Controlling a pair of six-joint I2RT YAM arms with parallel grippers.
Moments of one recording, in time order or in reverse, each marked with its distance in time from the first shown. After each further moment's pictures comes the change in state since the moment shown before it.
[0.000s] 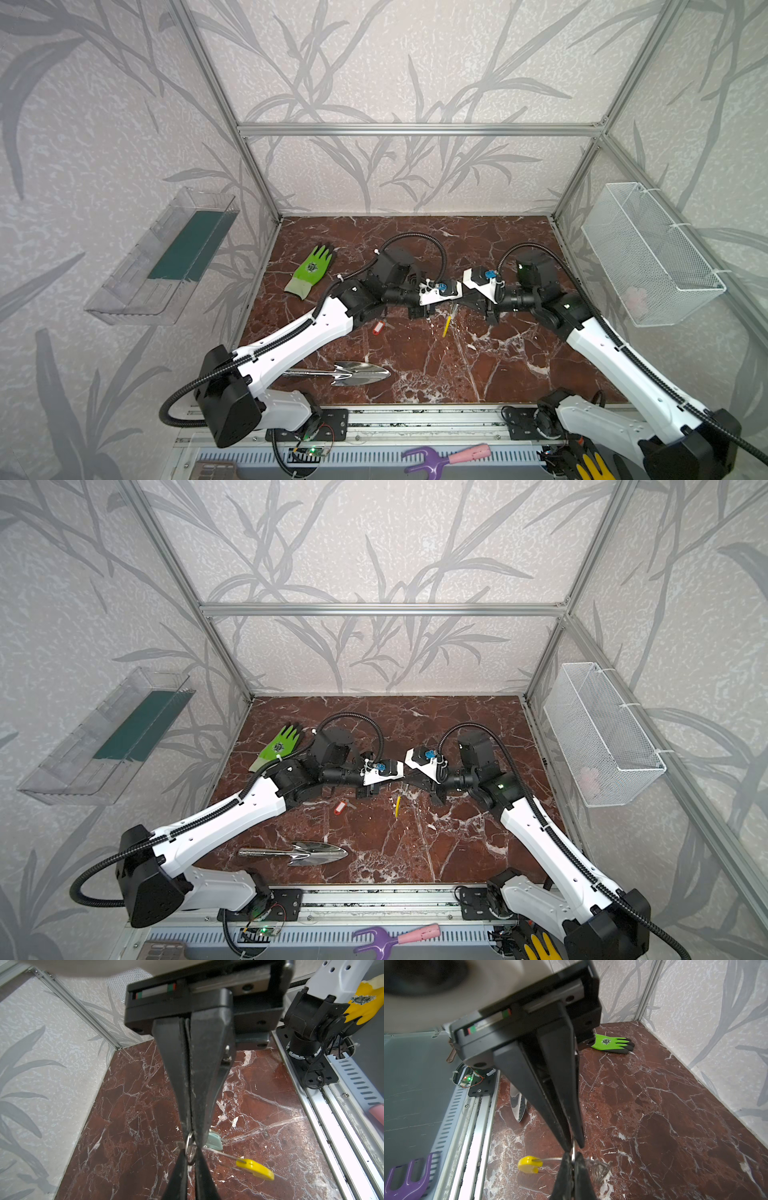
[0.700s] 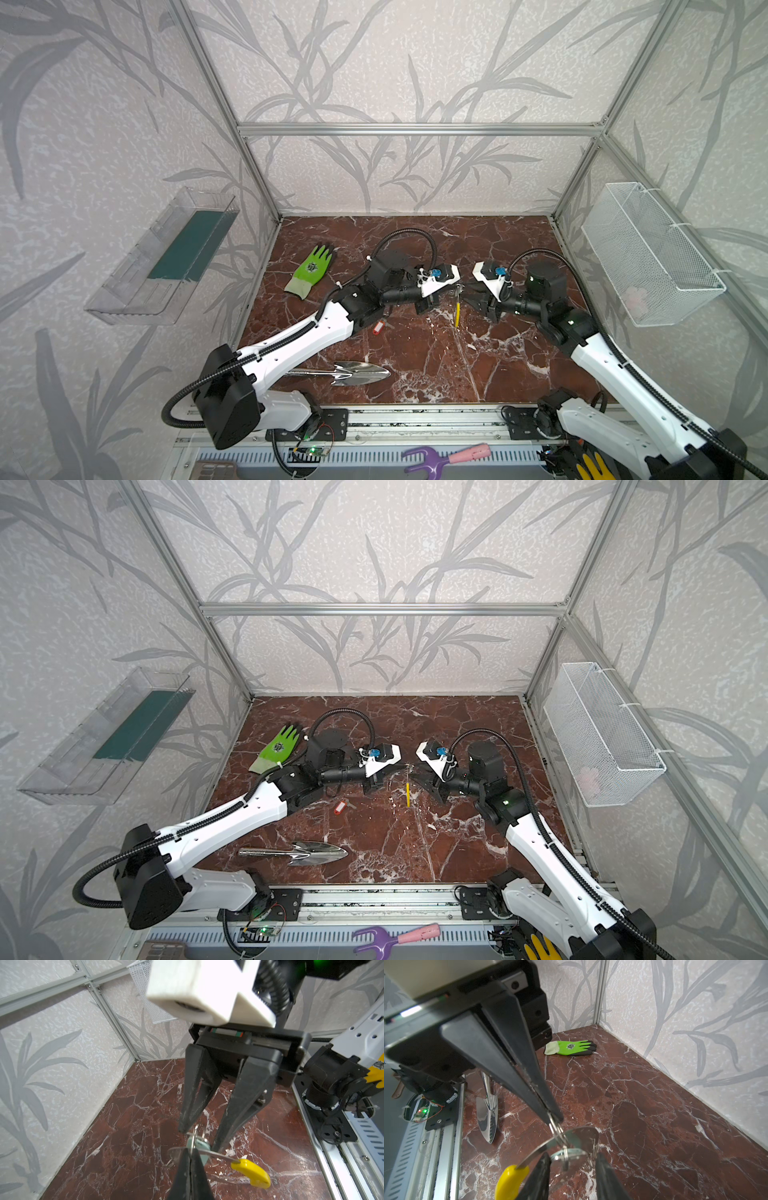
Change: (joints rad) left arm 0.013 -0.016 -0.109 0.338 -0.020 -0.275; right arm -0.029 -0.111 -0.165 0.275 0.156 0.282
